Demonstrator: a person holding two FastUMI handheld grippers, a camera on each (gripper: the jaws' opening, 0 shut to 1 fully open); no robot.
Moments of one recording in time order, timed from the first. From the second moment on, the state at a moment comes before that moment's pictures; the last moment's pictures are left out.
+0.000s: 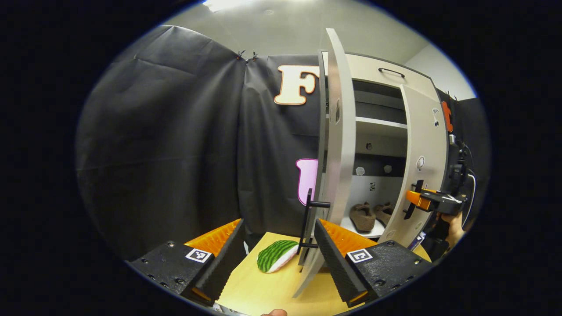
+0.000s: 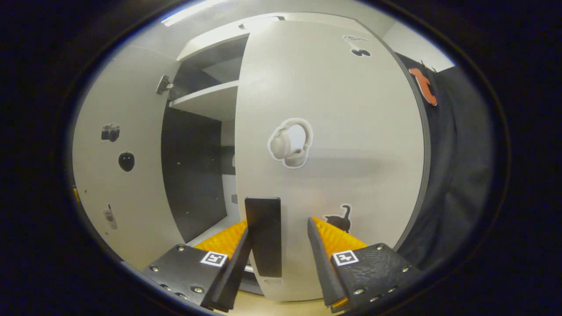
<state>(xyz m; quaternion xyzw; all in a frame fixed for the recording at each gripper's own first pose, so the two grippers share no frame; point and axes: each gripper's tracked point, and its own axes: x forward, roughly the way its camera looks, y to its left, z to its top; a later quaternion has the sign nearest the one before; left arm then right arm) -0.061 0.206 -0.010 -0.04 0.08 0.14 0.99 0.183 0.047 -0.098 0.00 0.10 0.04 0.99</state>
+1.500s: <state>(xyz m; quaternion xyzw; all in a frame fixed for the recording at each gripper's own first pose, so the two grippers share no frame) 0.033 0.042 -0.038 -0.07 0.08 -0.09 0.99 0.091 -0.057 -0.048 0.00 0.06 -0.02 1.00</state>
